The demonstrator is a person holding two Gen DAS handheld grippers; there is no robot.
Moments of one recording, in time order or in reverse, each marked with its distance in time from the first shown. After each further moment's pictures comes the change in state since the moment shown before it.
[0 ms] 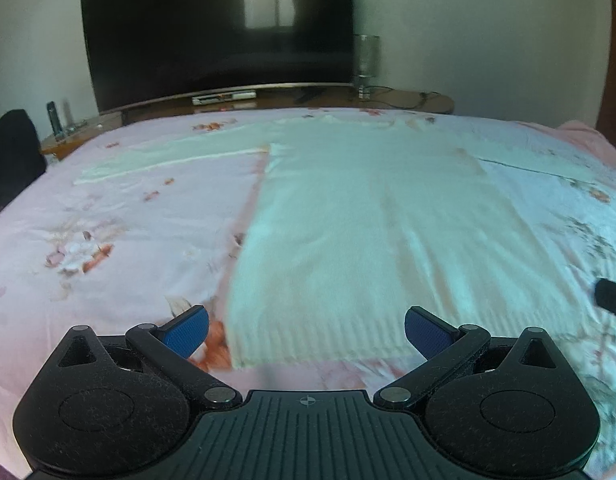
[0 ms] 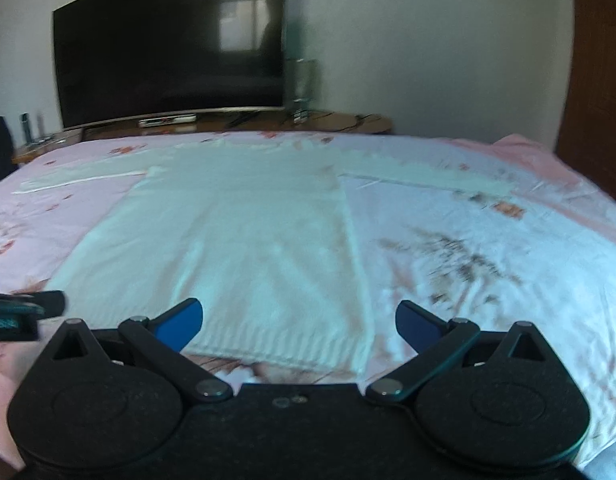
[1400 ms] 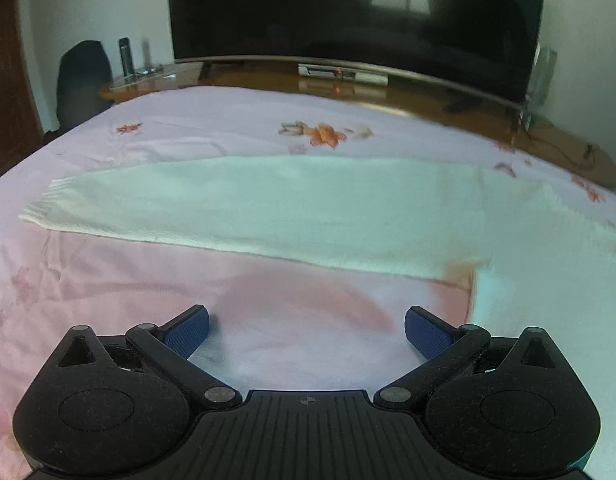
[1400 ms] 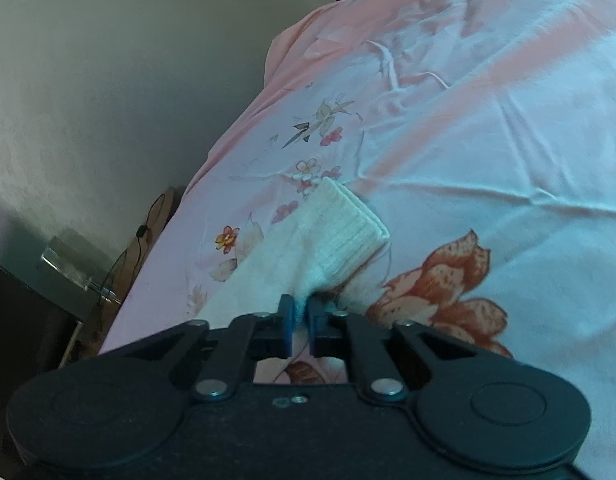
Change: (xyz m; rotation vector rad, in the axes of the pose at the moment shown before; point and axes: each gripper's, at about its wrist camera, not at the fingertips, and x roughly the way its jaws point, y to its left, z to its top) left arm 0.335 0.108 0.162 -0.258 0.087 0.235; right arm 0.378 -0.363 0.103 0.976 -0.035 -0.130
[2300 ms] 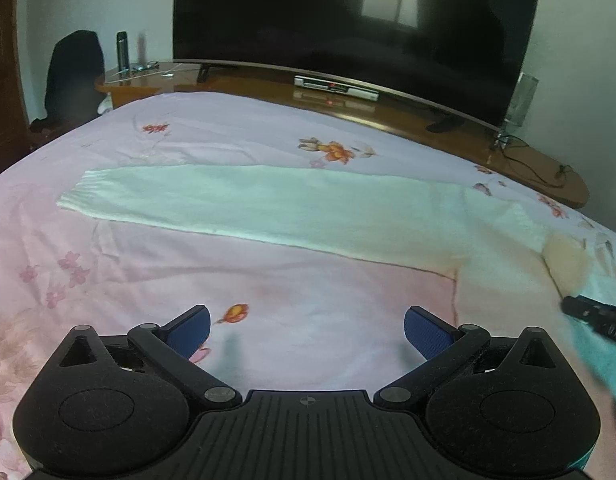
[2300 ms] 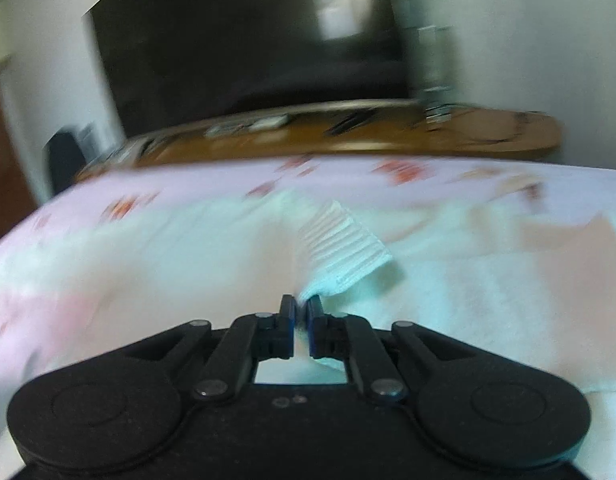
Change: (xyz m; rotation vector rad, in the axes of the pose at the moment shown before) left arm -0.053 0.054 -0.007 -0.058 -0.022 -0.110; right arm -0.052 0.322 -0.343 -1.053 0.347 0.551
